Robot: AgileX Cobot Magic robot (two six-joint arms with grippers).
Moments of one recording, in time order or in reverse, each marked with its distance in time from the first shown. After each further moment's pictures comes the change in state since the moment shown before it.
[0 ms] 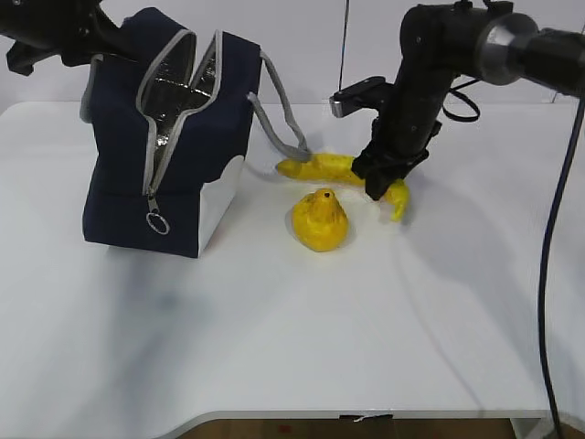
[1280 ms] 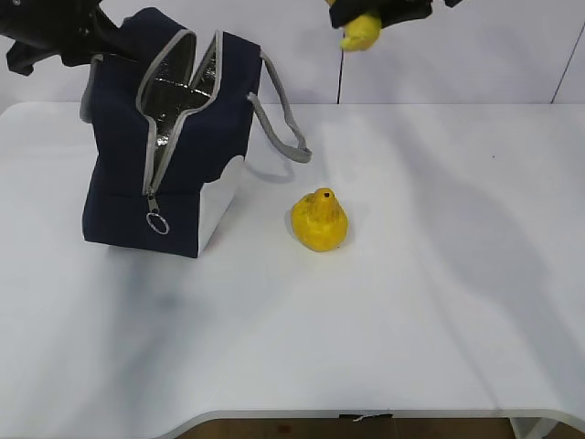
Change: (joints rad) left arm 0.000 0.000 0.000 0.000 0.000 0.000; right arm -0.063 -0.363 -0.009 0.506 0.002 0.173
